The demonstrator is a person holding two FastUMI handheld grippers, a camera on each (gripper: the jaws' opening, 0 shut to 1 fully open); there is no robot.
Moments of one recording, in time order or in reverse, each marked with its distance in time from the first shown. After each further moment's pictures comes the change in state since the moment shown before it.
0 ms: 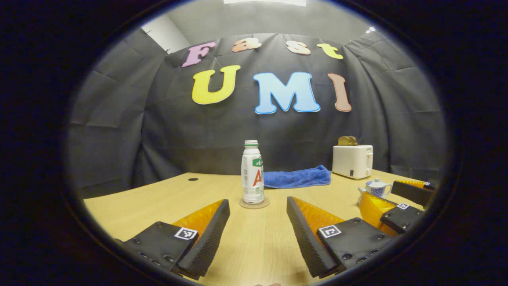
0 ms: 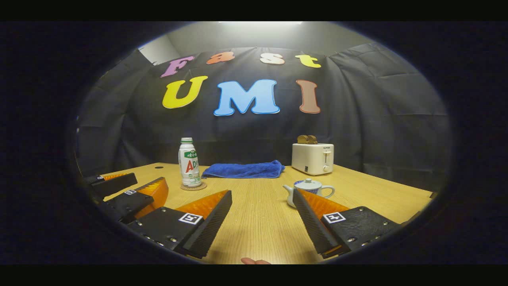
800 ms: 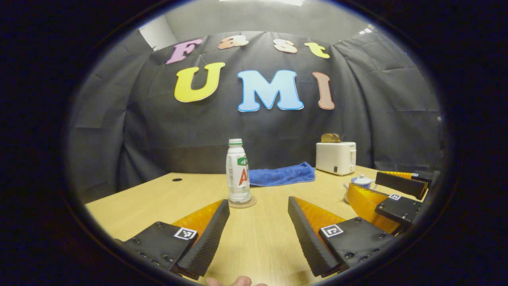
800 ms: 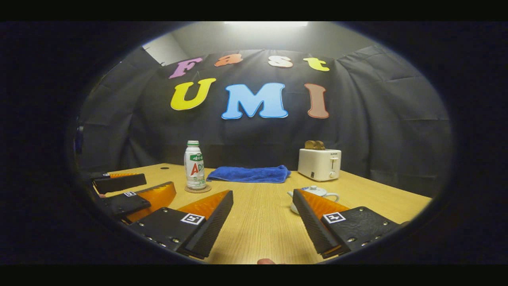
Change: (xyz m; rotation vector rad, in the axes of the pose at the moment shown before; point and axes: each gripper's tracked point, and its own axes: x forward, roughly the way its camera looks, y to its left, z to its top) left arm -0.003 -0.007 0.003 0.010 -0.003 -0.102; right arm -0.003 0.003 0.002 -0.010 0.005 0.039
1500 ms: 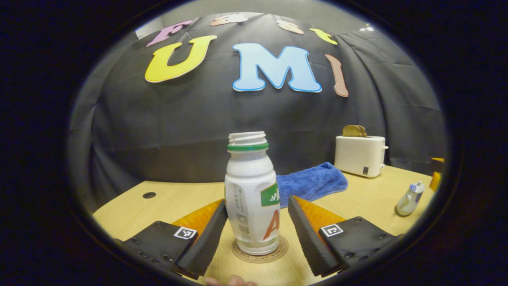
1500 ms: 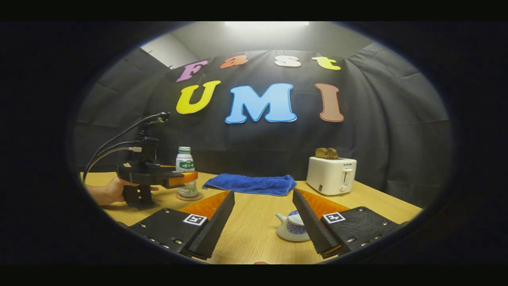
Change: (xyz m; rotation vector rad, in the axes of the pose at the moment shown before) left arm 0.227 0.043 -0.006 0.021 0.089 -0.138; right arm 0.074 -0.035 0.036 -0.052 -0.080 0.153
